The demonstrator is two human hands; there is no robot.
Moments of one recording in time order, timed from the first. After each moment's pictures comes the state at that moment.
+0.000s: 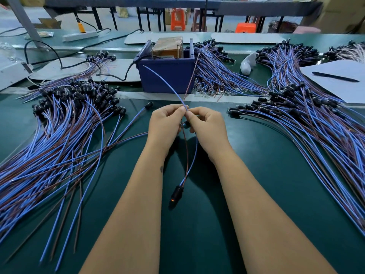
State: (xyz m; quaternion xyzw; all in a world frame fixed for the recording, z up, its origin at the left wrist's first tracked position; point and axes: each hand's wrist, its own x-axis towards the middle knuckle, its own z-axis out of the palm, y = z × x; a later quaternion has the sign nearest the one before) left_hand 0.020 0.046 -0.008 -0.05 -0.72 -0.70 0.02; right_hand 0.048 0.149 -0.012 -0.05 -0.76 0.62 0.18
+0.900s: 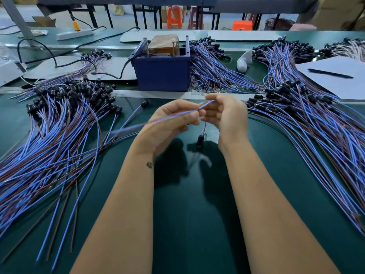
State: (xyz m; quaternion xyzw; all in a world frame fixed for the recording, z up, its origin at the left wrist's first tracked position) left_hand 0.034 0.033 0.002 -0.24 -0.59 -0.75 -0.16; right_hand 0.062 0.173 0.018 -0.13 -0.57 0.79 0.21
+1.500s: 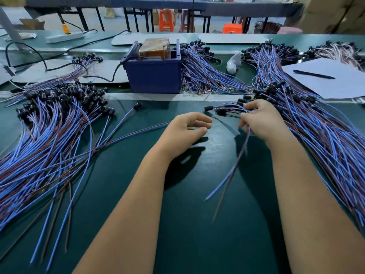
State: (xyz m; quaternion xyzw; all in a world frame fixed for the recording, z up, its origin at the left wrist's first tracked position) left_hand 0.043 0.070 -0.012 -0.28 -0.76 -0.57 -0.10; right_hand 0.084 0.276 0.016 -0.23 -0.86 0.45 0.13
